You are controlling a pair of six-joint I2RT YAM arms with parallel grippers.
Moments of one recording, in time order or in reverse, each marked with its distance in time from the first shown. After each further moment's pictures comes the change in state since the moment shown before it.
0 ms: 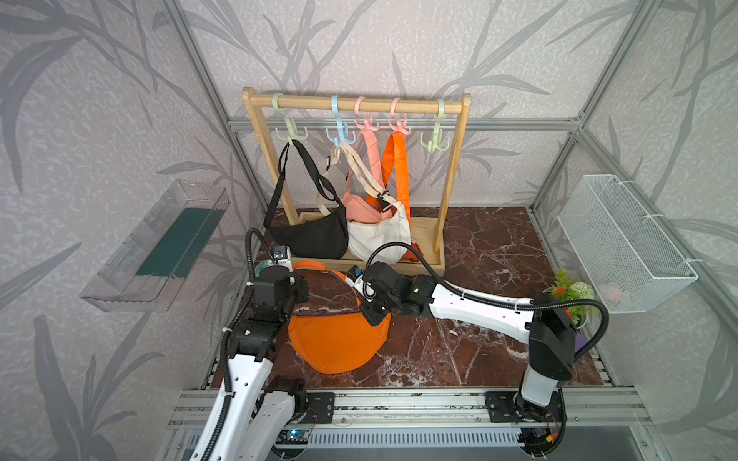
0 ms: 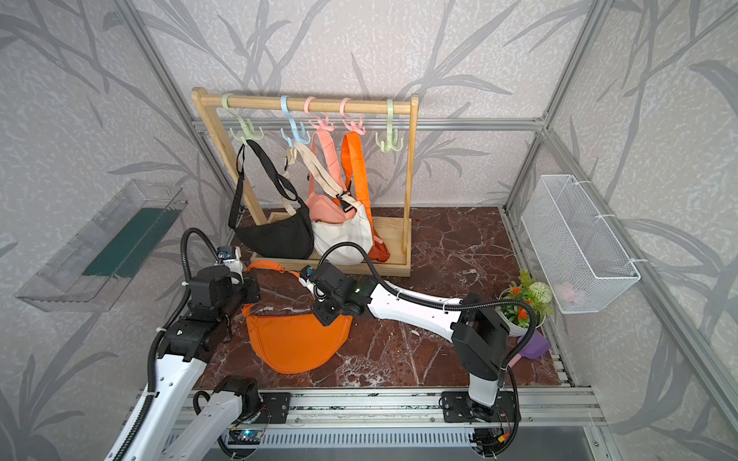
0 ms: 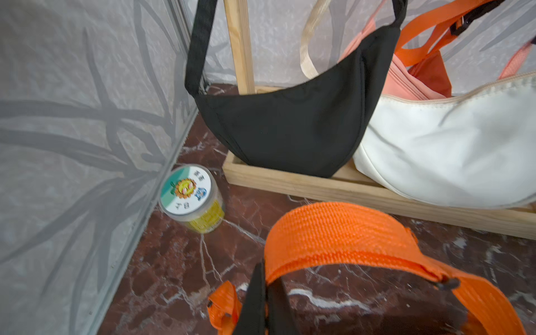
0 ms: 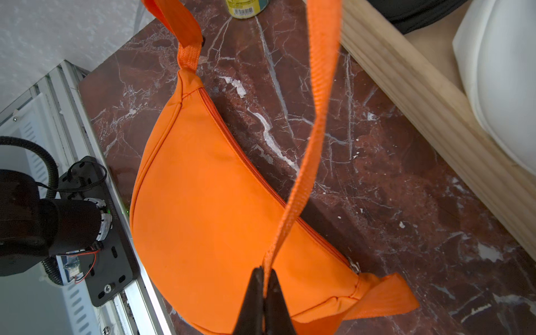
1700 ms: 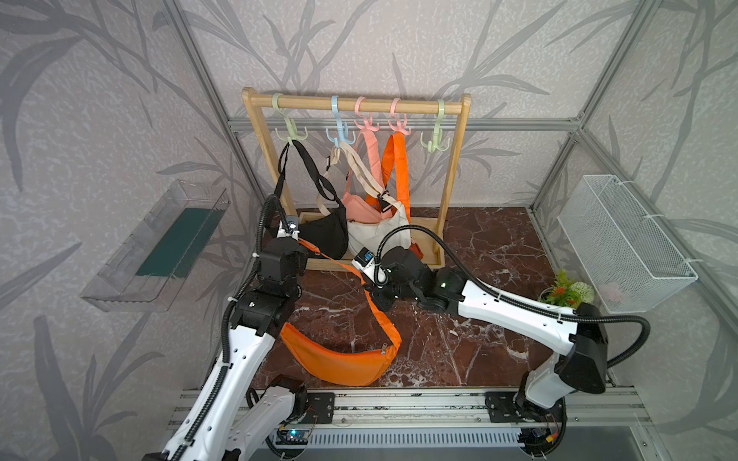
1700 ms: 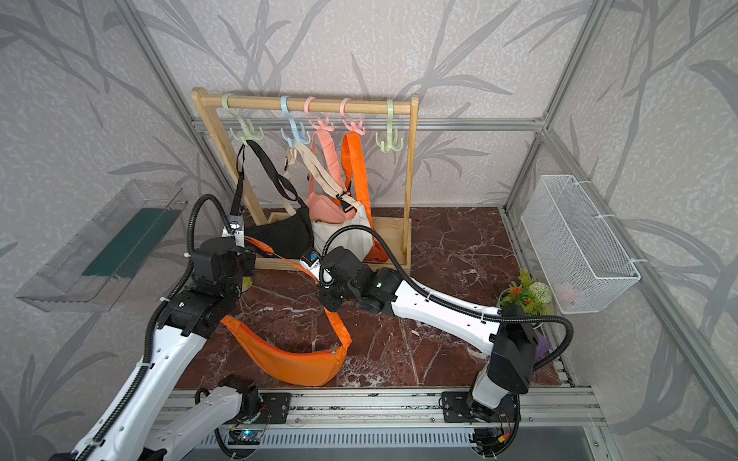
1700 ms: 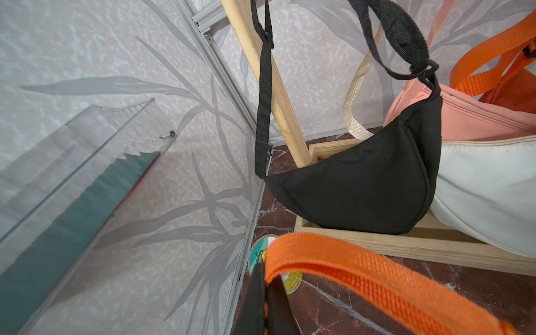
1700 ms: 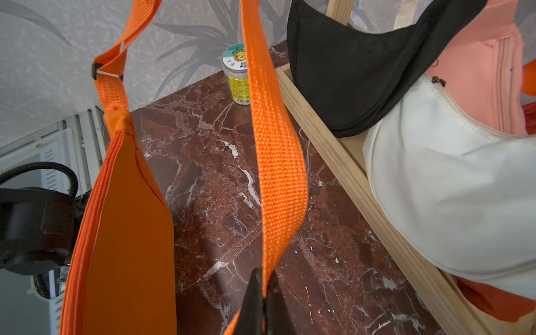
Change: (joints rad) left arm -0.116 0.208 0.237 0.127 -0.374 0.345; right arm -0.029 -0.151 0.018 0.043 0.068 -0.156
